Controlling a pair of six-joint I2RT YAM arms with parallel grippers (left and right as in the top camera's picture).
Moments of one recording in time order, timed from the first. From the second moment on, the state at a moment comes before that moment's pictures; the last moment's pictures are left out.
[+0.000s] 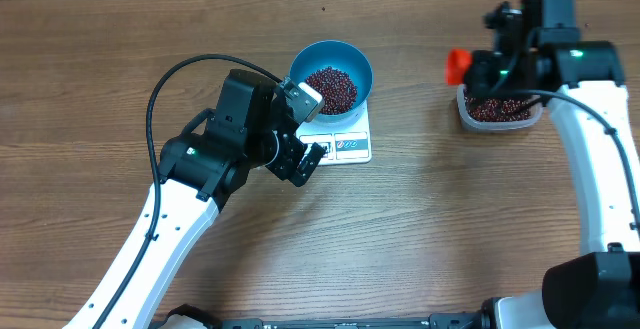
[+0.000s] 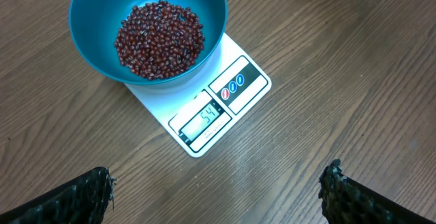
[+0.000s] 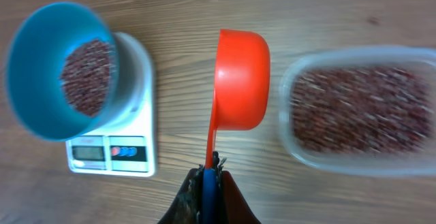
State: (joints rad) left arm -0.42 1.33 1.22 -0.80 0.21 0.21; right arm -0.02 1.65 1.62 -1.07 -0.23 0.08
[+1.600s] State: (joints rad) left arm -0.42 1.33 1.22 -0.80 0.21 0.21; right arm -0.22 1.91 1.62 -1.06 -0.06 -0.03
